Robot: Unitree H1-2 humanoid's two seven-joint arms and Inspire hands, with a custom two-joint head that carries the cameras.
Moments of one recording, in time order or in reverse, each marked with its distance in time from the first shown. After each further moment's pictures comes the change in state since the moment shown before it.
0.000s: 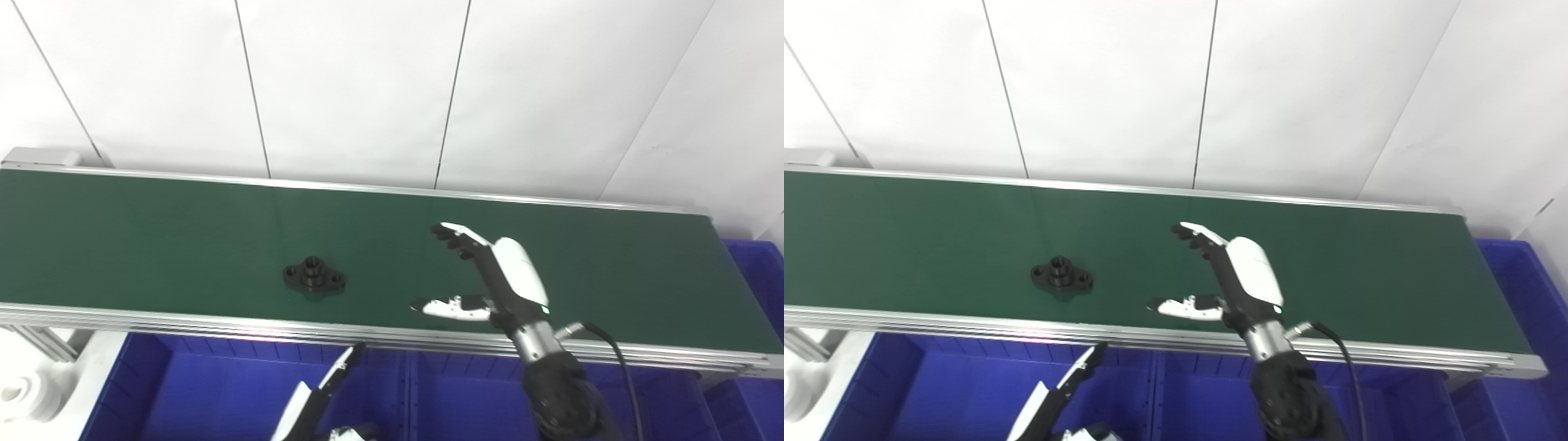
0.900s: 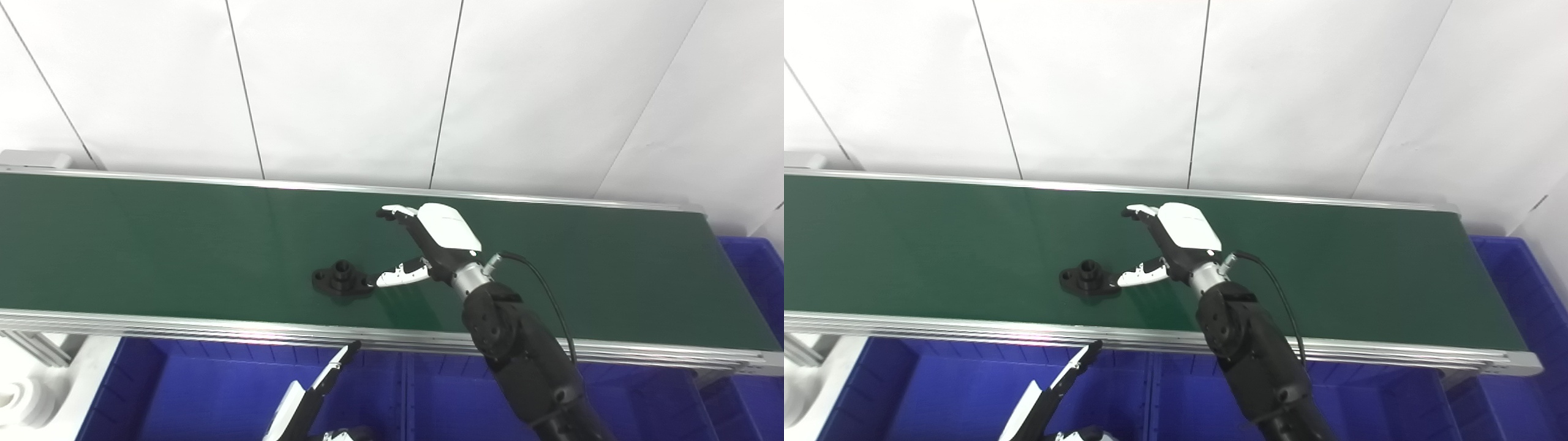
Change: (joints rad) left arm -0.004 0.033 -0.048 -0.024 0.039 0.000 0.052; right arm -0.313 0.035 0.167 0.407 -0.121 0.050 -0.010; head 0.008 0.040
